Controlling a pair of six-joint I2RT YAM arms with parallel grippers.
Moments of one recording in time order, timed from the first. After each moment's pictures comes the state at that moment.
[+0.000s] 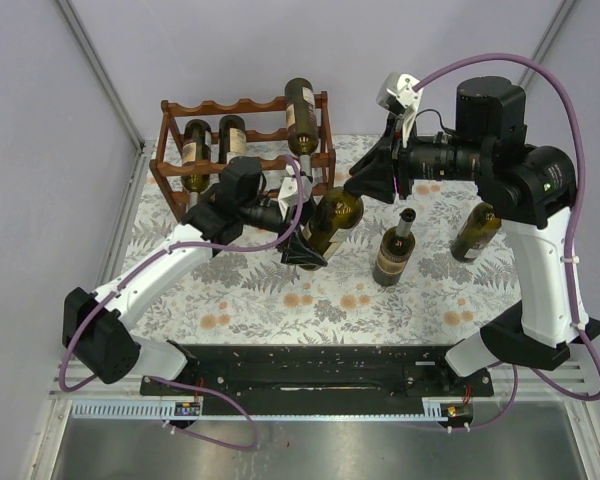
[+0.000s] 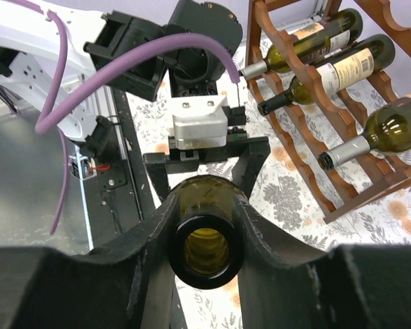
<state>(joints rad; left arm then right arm) -0.61 1.37 1.22 -0.21 1.14 0.15 0.55 1.52 2.38 -1.21 -0.68 -0.17</state>
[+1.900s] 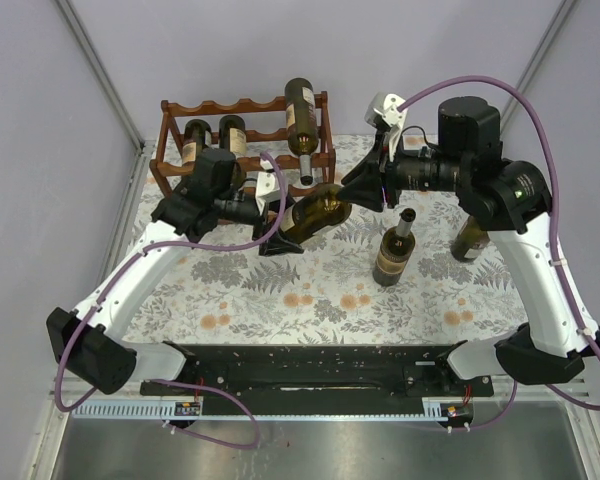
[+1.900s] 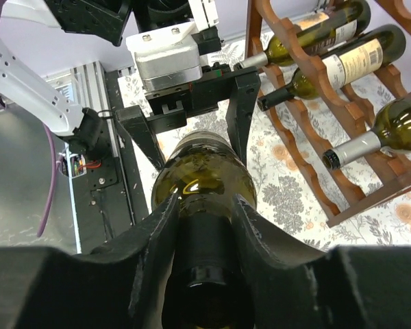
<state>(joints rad) -0.48 1.31 1.30 -0.53 1.07 0.44 0.56 1.39 2.02 -0.98 -0.68 -0.16</state>
